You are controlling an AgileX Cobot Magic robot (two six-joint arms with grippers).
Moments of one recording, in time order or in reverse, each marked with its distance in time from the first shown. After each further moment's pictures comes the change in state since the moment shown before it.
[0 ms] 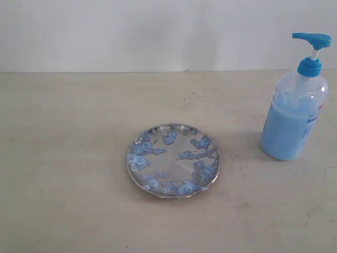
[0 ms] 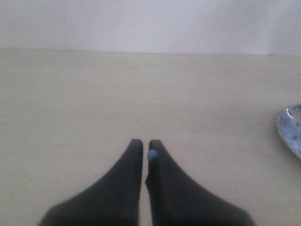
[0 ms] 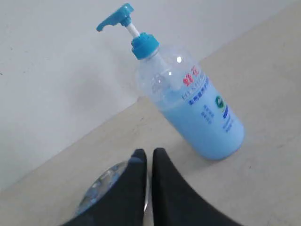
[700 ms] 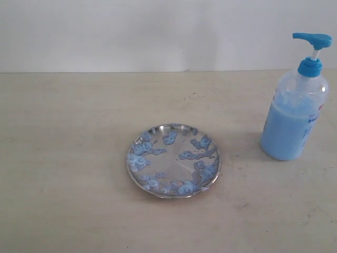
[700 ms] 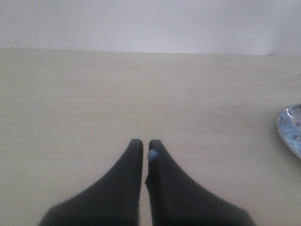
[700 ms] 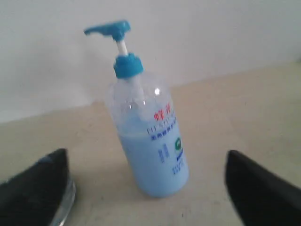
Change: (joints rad) left arm 0.000 0.000 0.000 0.000 0.000 0.000; right arm 0.066 0.381 -0.028 -0.017 -0.349 -0.411
